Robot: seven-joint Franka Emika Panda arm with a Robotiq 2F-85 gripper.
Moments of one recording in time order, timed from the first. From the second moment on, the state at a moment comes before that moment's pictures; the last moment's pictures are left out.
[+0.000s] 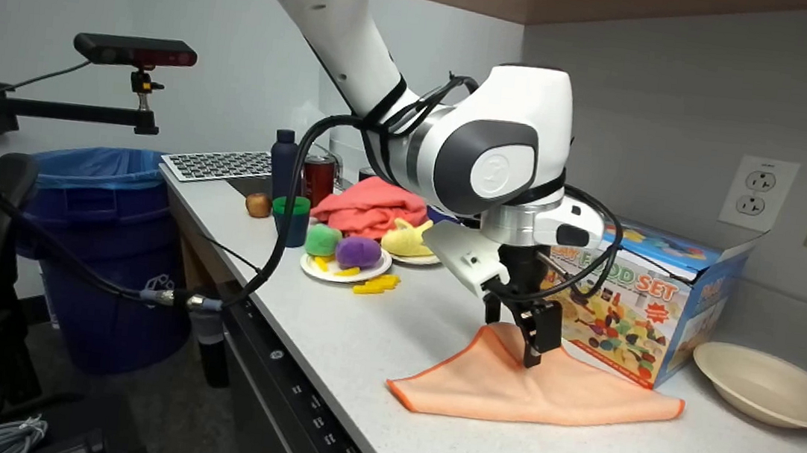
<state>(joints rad) -0.10 0.27 -0.10 -2.15 0.01 2.60 0.16</state>
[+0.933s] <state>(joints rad) -0.16 0.17 -0.09 -2.21 0.32 2.57 0.02</state>
